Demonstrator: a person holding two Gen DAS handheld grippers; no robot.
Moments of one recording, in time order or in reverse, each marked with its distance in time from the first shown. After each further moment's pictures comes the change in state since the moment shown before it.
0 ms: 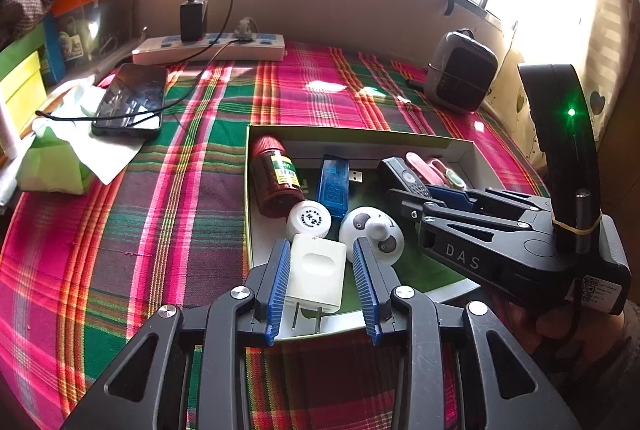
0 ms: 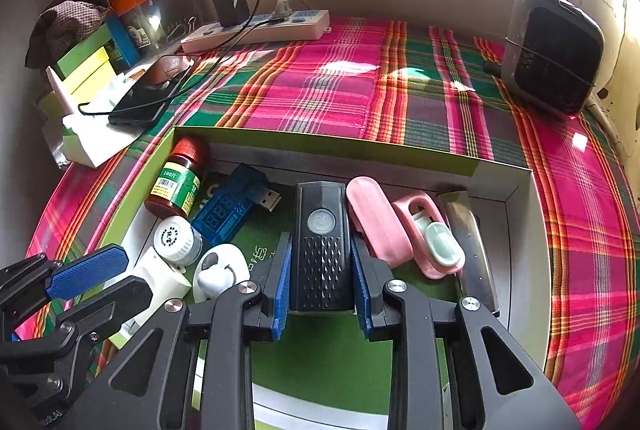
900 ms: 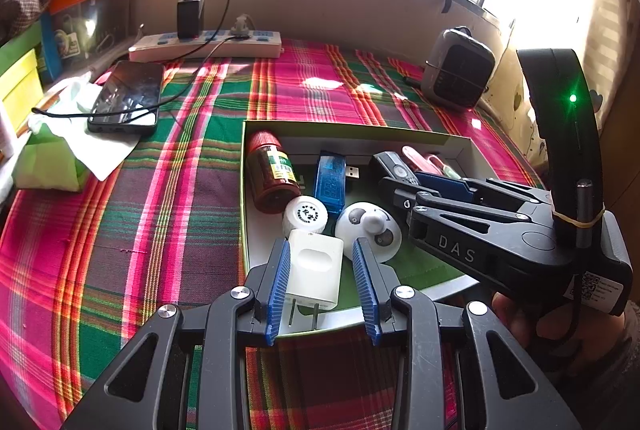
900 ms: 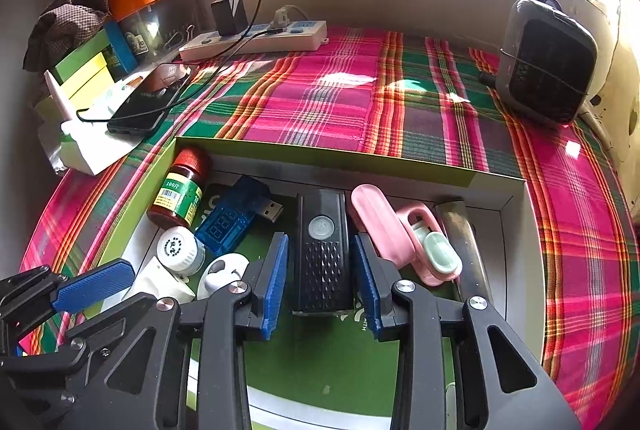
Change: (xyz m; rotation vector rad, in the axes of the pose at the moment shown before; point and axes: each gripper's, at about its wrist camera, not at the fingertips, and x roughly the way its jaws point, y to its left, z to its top) left arm 0.002 0.000 -0.002 -0.003 0.008 -0.012; right arm -0.004 0.003 0.003 -0.001 -0.030 -0.022
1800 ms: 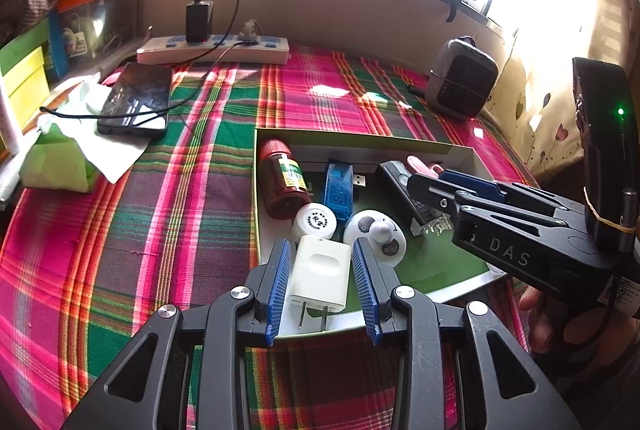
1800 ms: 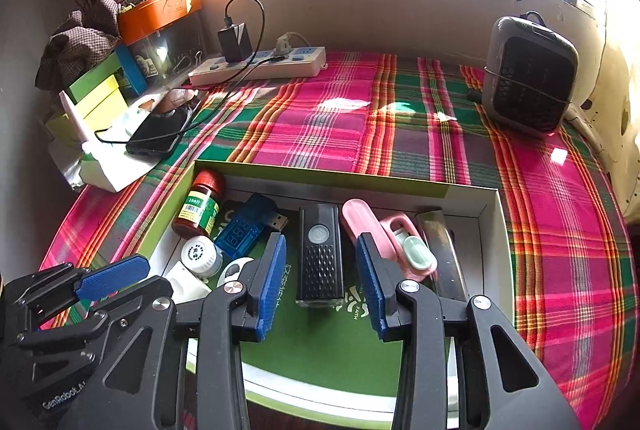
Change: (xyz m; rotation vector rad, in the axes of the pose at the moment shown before) left arm -0.009 0.005 0.003 -0.021 -0.019 0.009; right arm -0.034 -0.008 -0.001 0.023 -0.073 0.028
